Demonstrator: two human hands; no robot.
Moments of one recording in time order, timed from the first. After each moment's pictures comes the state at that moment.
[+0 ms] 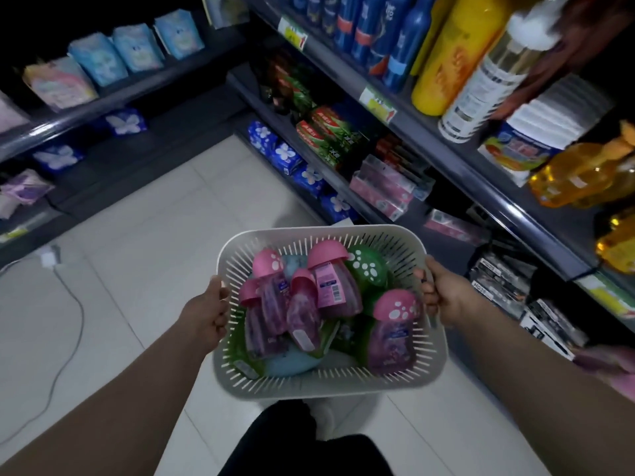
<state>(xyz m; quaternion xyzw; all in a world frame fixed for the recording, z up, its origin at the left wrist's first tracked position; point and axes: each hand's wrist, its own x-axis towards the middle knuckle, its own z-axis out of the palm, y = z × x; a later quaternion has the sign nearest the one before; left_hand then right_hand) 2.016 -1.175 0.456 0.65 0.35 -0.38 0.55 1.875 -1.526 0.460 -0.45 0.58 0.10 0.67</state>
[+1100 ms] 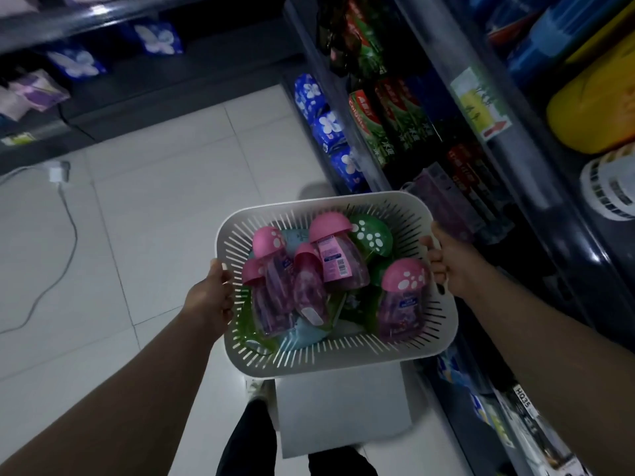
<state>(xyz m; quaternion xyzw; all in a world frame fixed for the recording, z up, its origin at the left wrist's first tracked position) 2.079 -1.274 0.335 0.57 0.50 -0.25 0.60 2.080 -1.625 0.356 -0.59 0.50 0.22 0.59</state>
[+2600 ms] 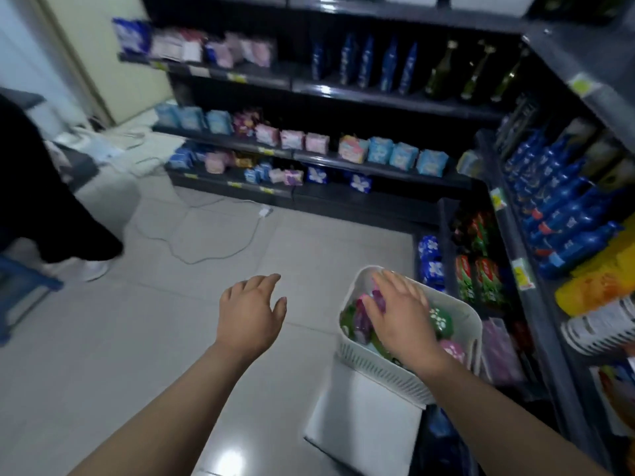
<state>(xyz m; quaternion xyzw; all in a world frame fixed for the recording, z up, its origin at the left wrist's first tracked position) 1.780 -1.200 0.623 0.96 0.25 0.03 0.15 1.892 -1.409 0.622 -0.95 -0.24 0.04 0.17</state>
